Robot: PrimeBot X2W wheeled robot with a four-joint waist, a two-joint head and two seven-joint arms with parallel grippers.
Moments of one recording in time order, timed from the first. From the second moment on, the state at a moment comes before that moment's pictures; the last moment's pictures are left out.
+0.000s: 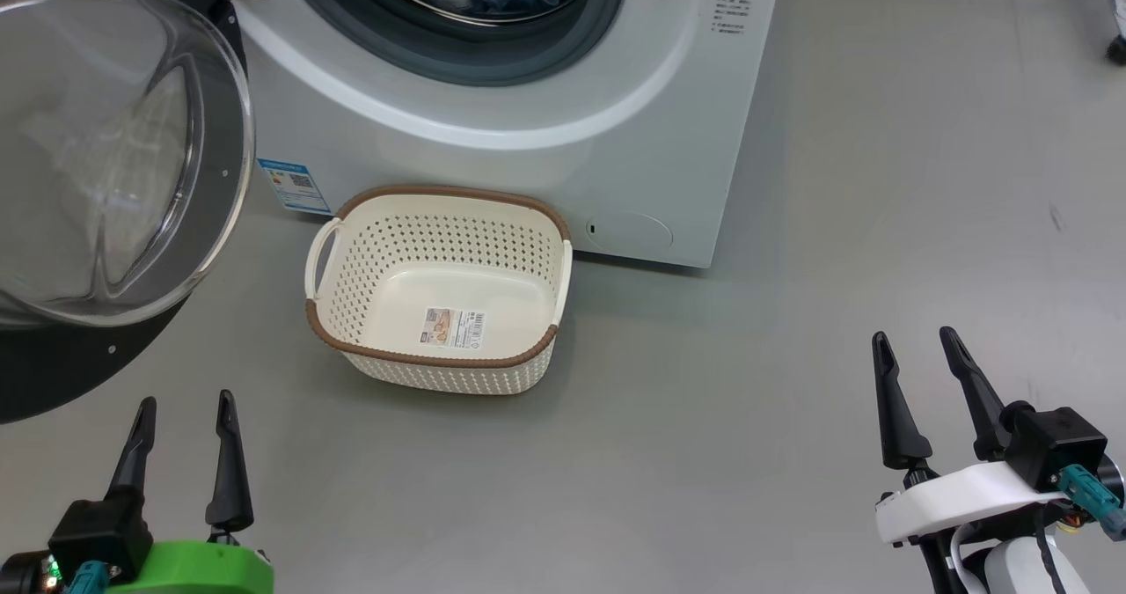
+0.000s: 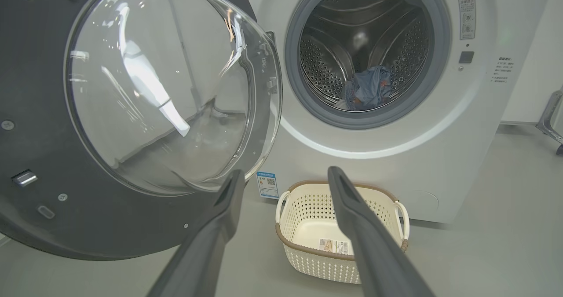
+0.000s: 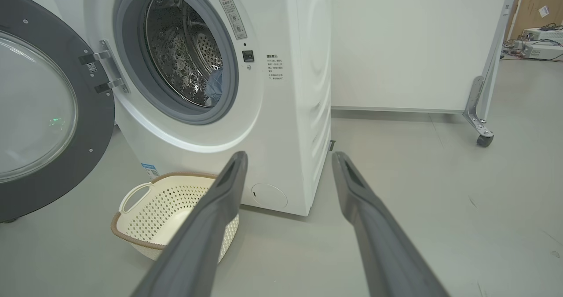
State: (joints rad) left arm 0.10 0.04 0.10 0.07 -0.19 -0.08 -0.25; right arm 0.01 -0.10 0.11 0.13 0.25 0.12 -0.25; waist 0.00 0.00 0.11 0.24
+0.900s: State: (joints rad) left arm 0.10 0.04 0.08 0.10 -0.24 -0.04 -0.25; right arm 0.01 -0.12 0.14 0.15 0.25 0.12 -0.25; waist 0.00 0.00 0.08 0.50
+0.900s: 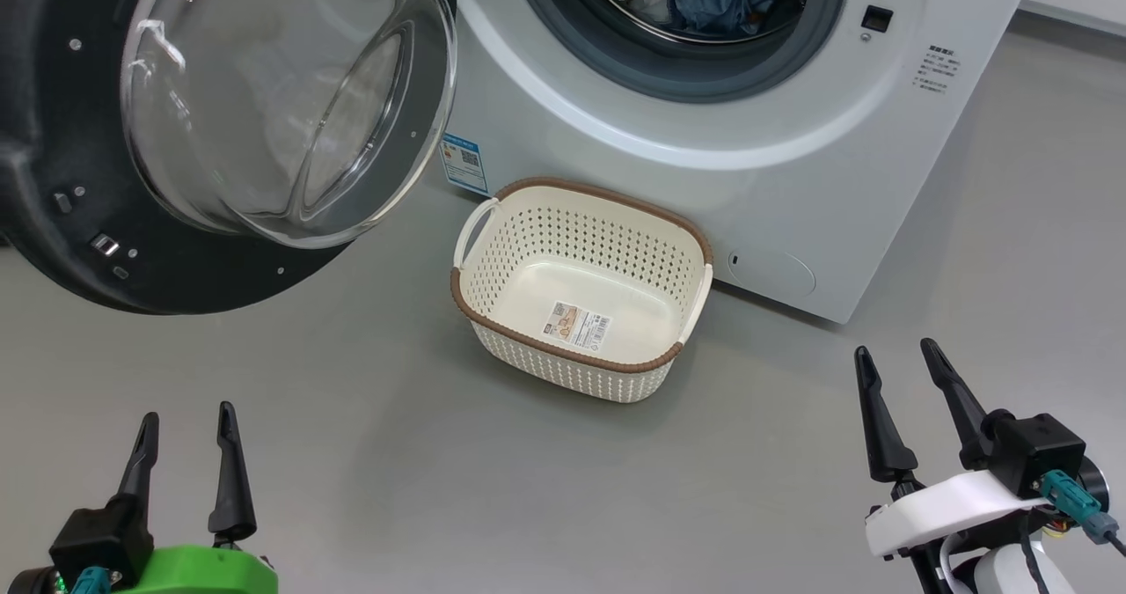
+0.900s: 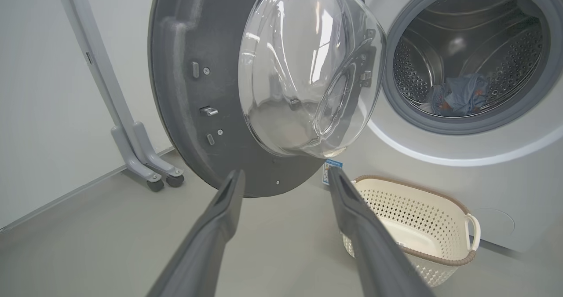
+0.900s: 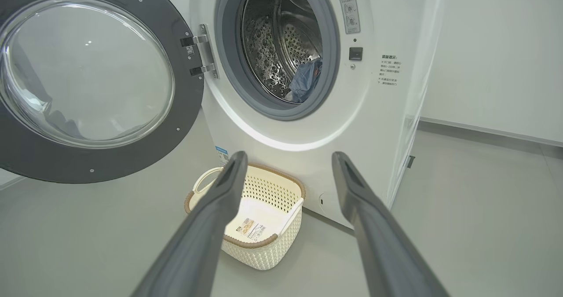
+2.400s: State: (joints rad) left arm 0.01 0.04 0.25 0.00 -0.39 -0.05 -0.25; right arm 0.01 -0.12 0.17 0.17 0.25 0.12 -0.25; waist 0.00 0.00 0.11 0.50
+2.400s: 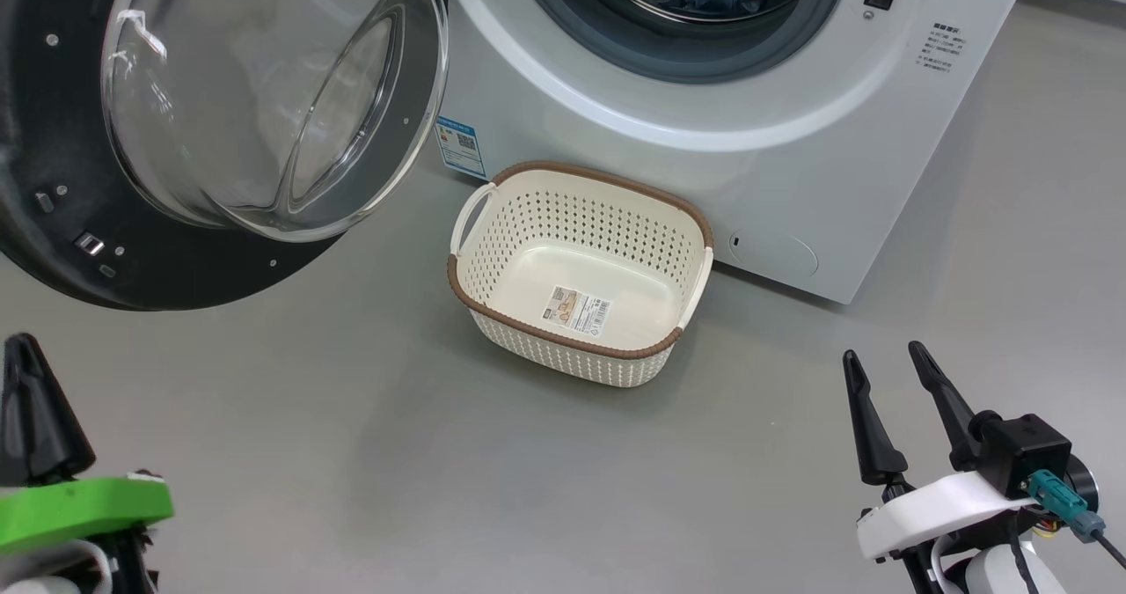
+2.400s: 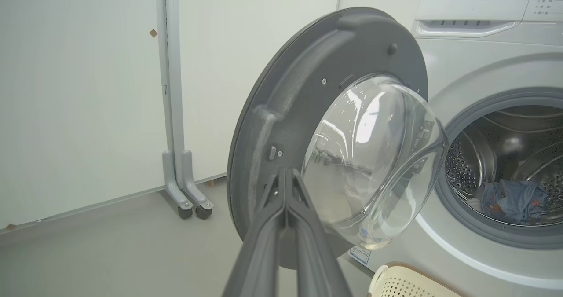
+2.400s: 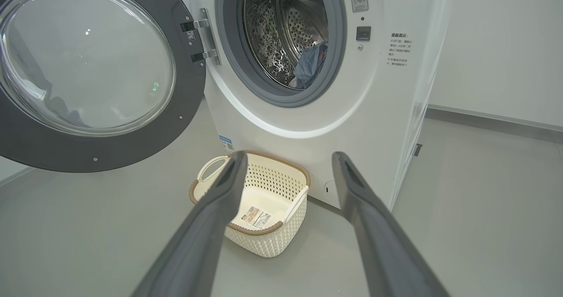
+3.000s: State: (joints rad) left arm -0.24 0.05 0.50 0.10 -0.86 -0.10 -0.23; right arm -0.02 -0.13 0.18 0.16 0.25 0.12 -0.25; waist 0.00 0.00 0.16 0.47
